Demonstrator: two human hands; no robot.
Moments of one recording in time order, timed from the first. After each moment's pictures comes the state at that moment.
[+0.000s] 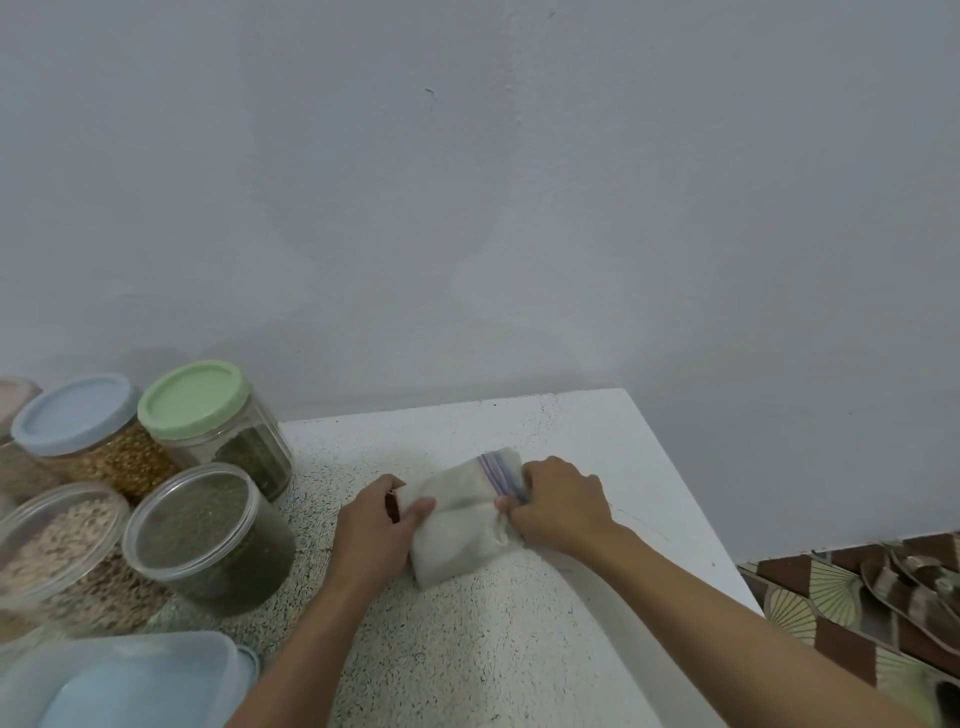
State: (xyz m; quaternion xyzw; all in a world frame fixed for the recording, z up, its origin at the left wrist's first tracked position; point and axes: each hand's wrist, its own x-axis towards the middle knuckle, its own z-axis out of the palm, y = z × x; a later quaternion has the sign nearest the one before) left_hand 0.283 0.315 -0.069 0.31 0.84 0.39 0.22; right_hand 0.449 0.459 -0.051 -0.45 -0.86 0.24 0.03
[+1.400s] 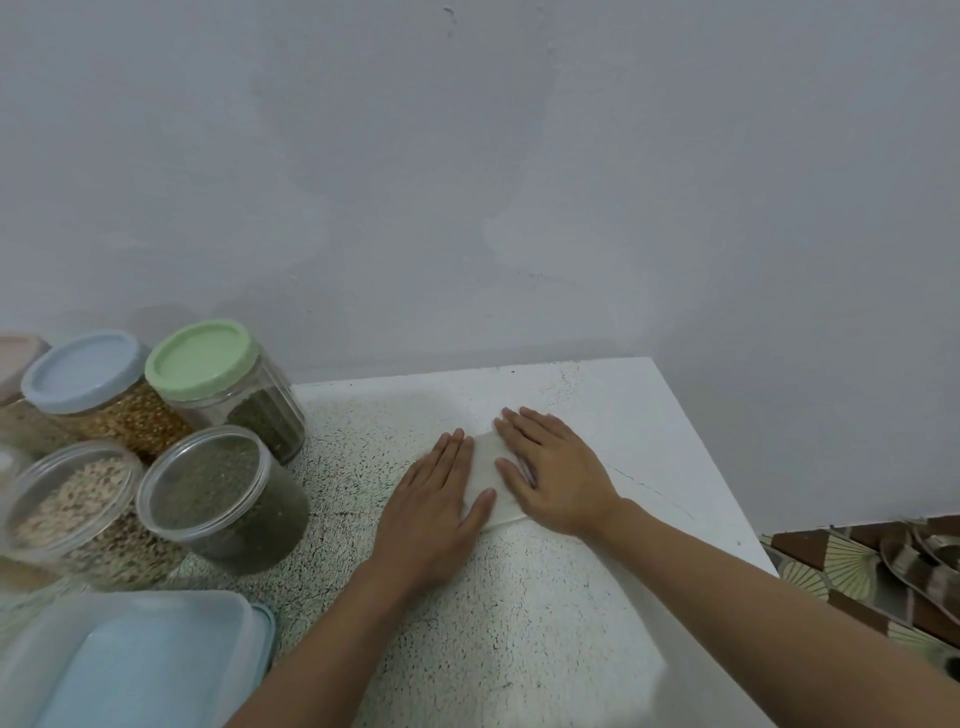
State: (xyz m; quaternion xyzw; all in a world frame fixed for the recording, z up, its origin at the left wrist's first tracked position) left_hand 0.307 0.326 -0.104 0.57 0.81 0.09 0.10; right_hand 0.442 0.482 -0.113 -0.22 -0.96 0.12 0.15
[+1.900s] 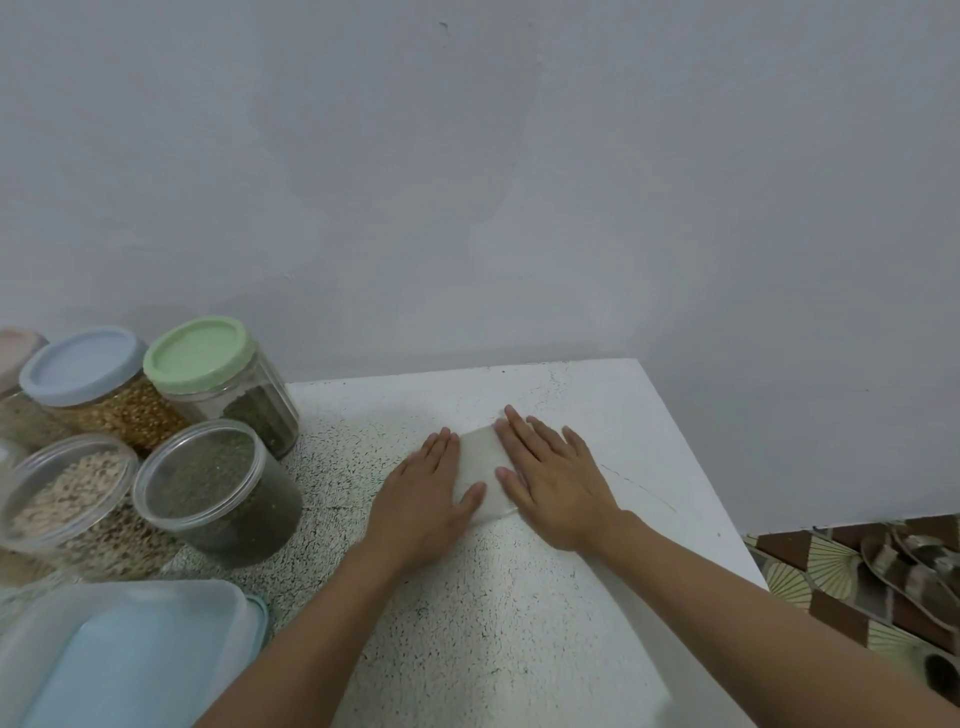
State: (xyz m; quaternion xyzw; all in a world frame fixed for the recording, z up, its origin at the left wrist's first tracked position) left_hand 0.308 0.332 -0.086 0.54 0.83 0.08 0.15; right_hand 0.461 0.466 -0.110 -0.27 -0.96 0.09 0.06
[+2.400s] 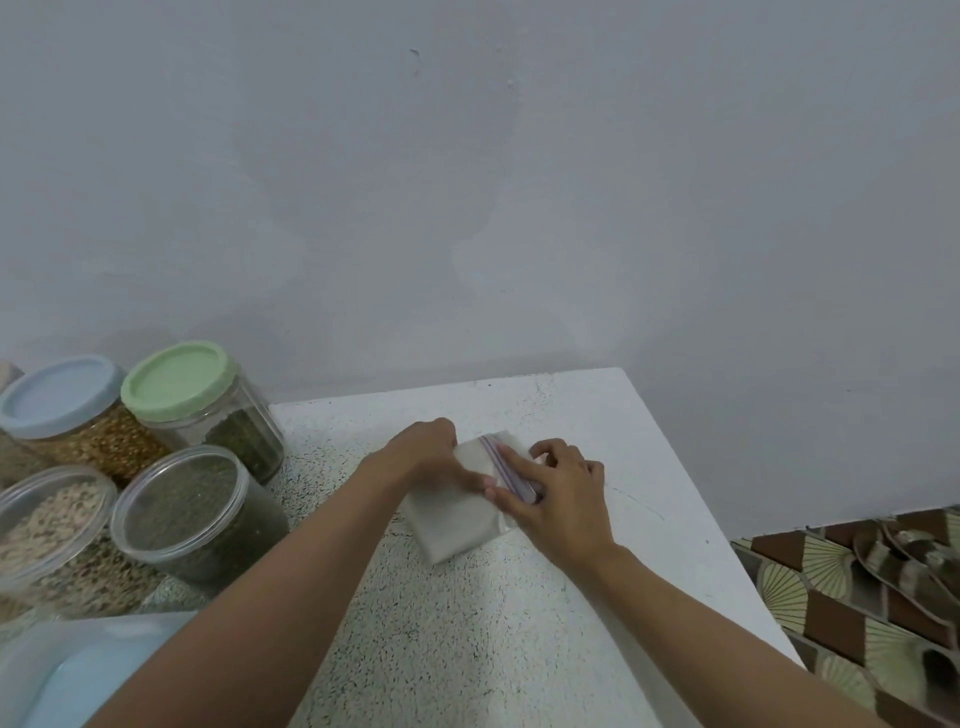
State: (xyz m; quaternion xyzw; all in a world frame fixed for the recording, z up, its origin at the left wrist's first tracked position) left_hand 0.271 0.409 -0.048 0.48 0.83 0.02 0.27; right_hand 0.468 0.459 -0.117 -0.39 -0.88 0.17 0.23
